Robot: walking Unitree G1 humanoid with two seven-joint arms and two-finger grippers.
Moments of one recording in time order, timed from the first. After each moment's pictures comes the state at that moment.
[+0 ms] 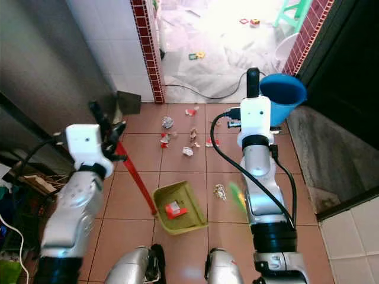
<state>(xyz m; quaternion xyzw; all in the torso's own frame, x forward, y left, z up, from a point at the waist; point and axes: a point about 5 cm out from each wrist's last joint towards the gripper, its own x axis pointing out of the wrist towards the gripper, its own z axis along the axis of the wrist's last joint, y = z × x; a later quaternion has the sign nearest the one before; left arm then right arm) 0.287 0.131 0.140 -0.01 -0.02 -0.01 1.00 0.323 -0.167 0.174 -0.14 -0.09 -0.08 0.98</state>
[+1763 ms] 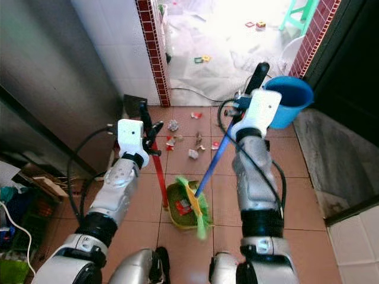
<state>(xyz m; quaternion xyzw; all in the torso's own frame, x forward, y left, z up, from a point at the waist) 0.335 0.069 0.103 -0.03 0.00 -0.12 0.99 0.342 -0.153 0.181 0.08 -0.08 -0.03 0.99</state>
